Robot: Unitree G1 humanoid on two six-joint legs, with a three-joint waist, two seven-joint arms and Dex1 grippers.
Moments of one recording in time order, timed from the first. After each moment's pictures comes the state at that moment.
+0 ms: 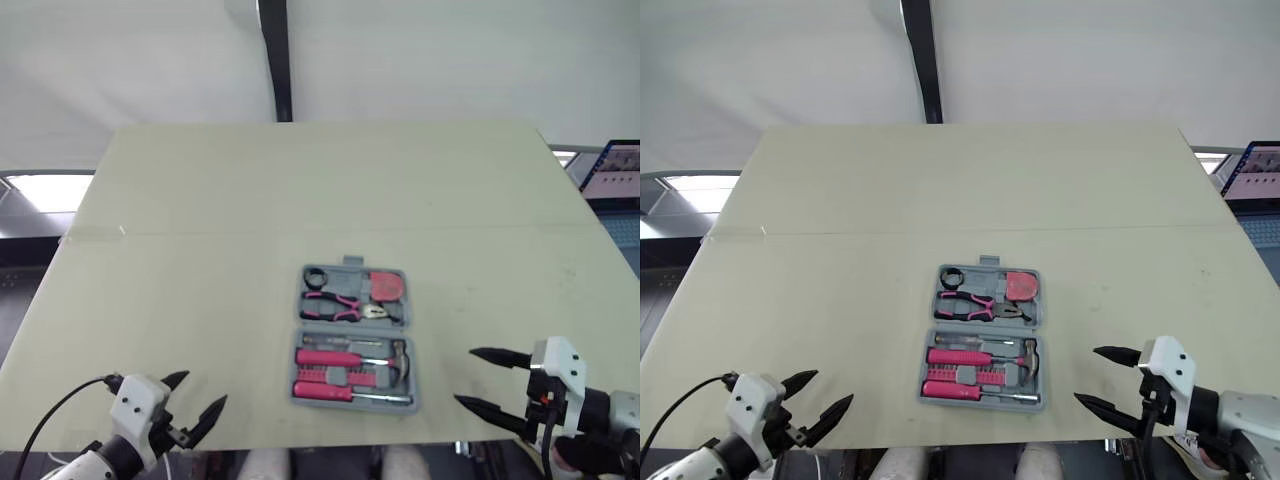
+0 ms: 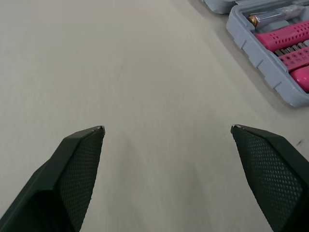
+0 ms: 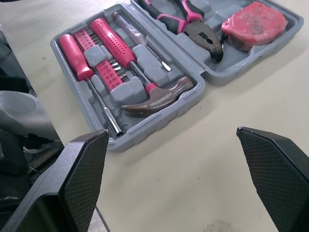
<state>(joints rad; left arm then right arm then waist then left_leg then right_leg) 0.67 0.40 0.32 -0.54 -0.28 0.29 -0.60 0.45 -0.78 -0.37 -0.39 0.48 0.30 1.12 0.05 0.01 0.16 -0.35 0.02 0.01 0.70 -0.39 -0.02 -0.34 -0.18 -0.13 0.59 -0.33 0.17</state>
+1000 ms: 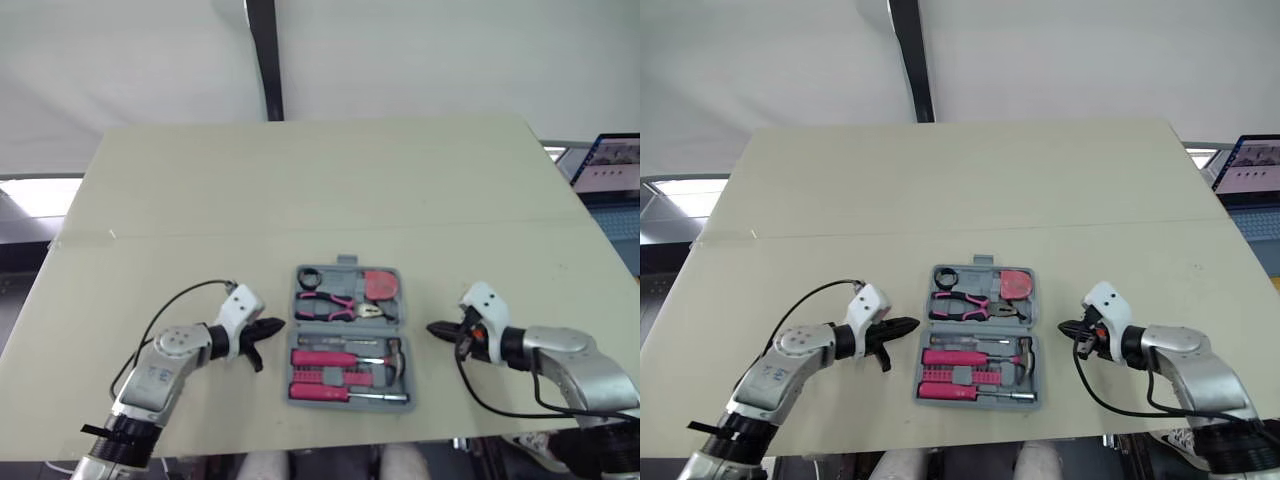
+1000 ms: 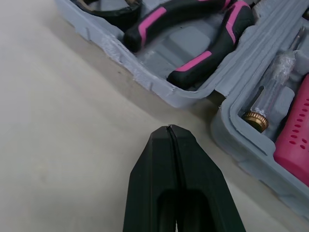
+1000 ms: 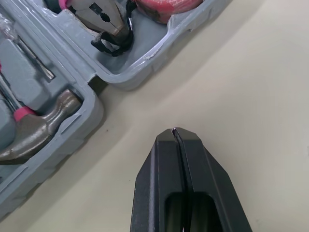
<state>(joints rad) -0.17 0.50 -0.16 -0.05 -0.18 0.45 -0.71 -0.11 -0.75 0.01 -0.08 0.31 0.58 0.88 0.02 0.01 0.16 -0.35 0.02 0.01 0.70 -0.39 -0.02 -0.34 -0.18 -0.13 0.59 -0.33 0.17</state>
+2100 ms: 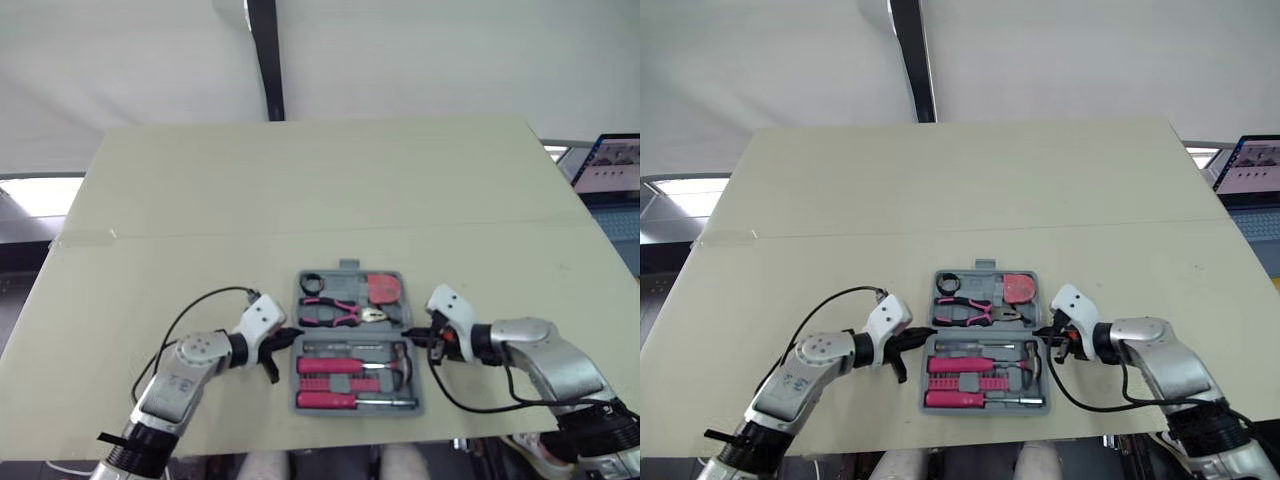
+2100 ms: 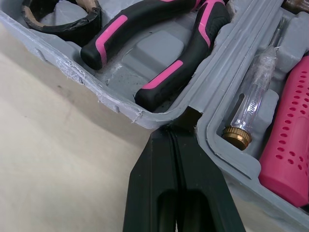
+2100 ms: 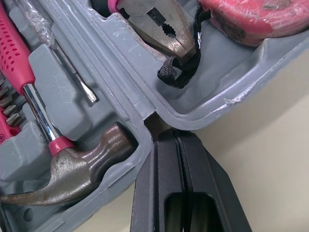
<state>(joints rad) -0.12 0.45 -0.21 -0.16 -0.11 0.50 -0.68 -0.21 -0.73 0.16 -0.12 0.26 0.65 0.95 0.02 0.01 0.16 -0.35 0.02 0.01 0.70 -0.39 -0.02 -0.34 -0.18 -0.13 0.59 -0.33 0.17</state>
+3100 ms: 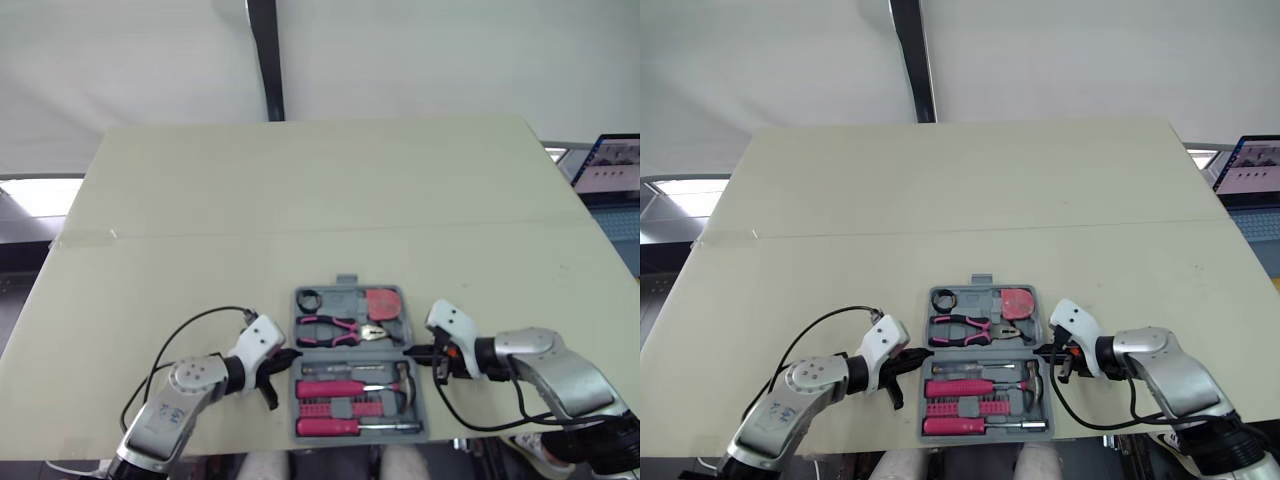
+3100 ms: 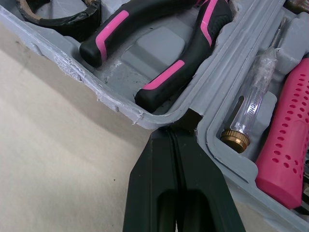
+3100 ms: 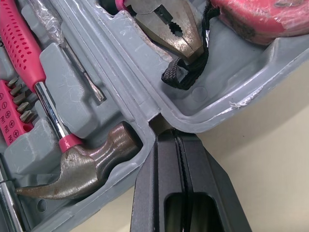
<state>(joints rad) 0.03 0.47 -0.21 -0.35 -0.11 0.60 -0.64 -0.14 -0.78 0.17 -0.21 0.27 0.70 0.99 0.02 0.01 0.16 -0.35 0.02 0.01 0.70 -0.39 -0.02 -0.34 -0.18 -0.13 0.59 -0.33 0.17</state>
